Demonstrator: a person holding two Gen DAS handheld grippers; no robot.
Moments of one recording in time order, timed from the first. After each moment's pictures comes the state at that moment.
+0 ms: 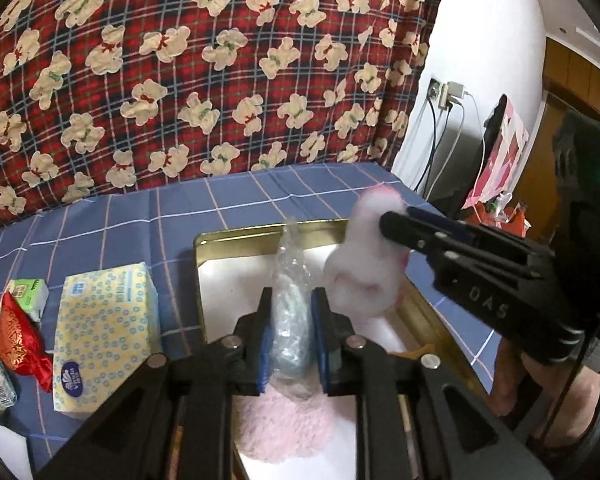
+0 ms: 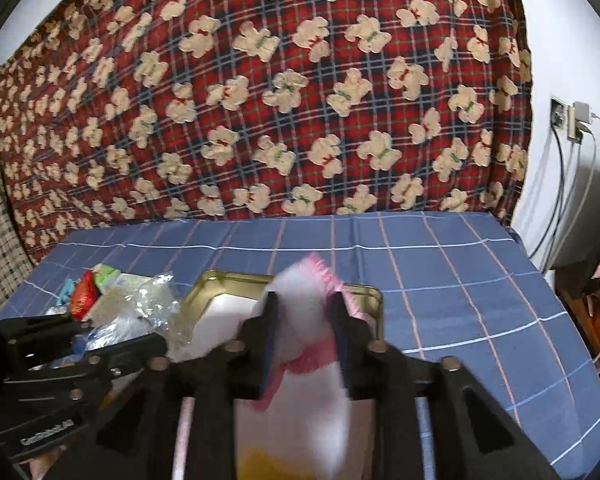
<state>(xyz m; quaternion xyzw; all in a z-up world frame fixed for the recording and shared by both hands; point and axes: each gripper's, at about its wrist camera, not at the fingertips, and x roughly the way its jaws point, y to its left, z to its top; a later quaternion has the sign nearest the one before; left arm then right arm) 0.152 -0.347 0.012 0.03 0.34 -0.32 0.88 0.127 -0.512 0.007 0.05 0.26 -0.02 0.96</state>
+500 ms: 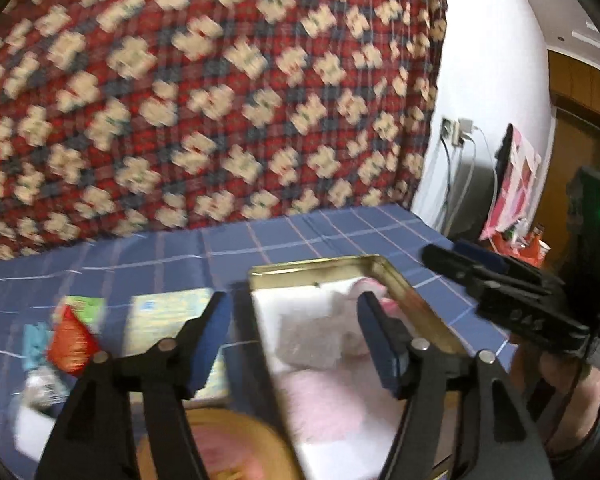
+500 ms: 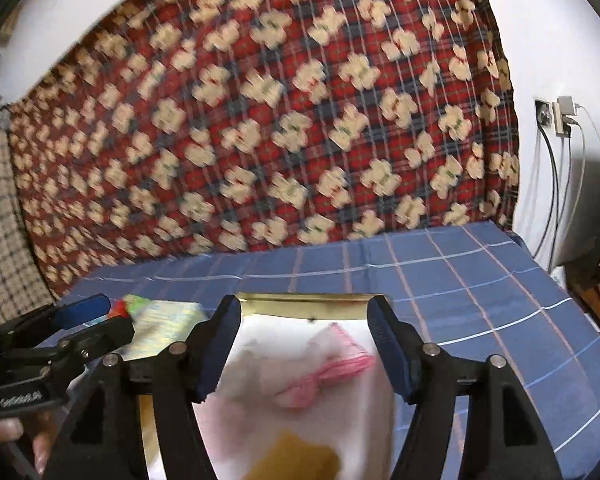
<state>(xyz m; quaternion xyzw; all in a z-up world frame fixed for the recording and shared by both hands) 0.118 -0.297 0.041 0.03 0.26 -0.27 0.93 0.077 -0.502 0.022 0.10 0.18 0.01 0.98</state>
